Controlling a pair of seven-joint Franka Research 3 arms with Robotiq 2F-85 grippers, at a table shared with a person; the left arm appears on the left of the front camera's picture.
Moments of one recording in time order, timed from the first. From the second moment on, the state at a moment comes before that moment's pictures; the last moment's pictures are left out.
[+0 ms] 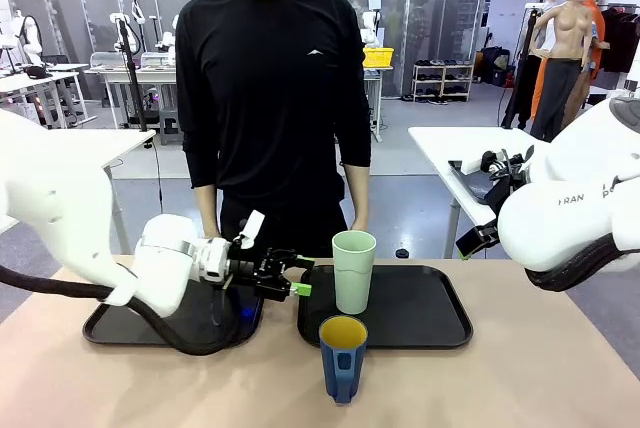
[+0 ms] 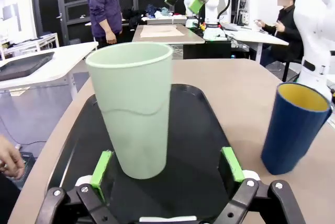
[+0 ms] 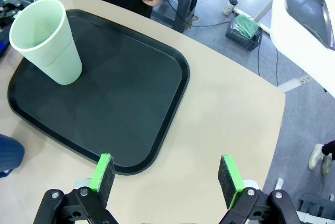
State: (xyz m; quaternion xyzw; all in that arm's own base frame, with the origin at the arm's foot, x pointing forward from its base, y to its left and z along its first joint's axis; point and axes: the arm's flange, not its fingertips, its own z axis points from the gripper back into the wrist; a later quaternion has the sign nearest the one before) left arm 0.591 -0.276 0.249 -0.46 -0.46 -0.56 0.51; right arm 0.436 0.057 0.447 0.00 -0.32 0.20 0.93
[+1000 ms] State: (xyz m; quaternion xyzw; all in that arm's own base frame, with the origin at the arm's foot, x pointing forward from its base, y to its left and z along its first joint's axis) left arm 0.494 -0.202 0.304 -0.39 -0.47 -0.56 0.56; right arm 0.436 0.057 0.447 0.00 -0.31 0.20 0.93
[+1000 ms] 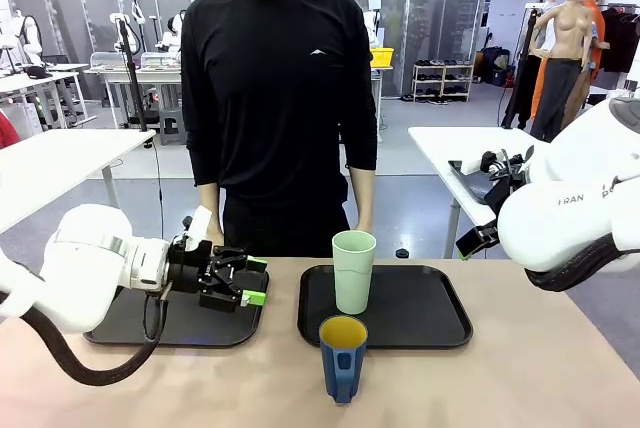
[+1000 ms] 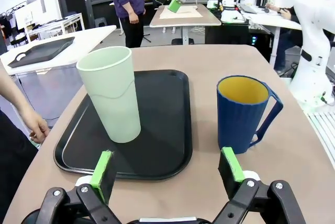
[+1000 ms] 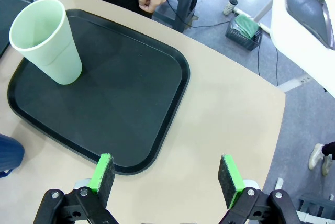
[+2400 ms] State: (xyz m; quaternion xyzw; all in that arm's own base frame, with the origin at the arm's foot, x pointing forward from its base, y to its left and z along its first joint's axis) left arm 0.437 -0.147 0.396 -0.16 -0.39 -0.65 0.64; right arm 0.436 0.057 0.447 0.00 -0.31 0.20 0.93
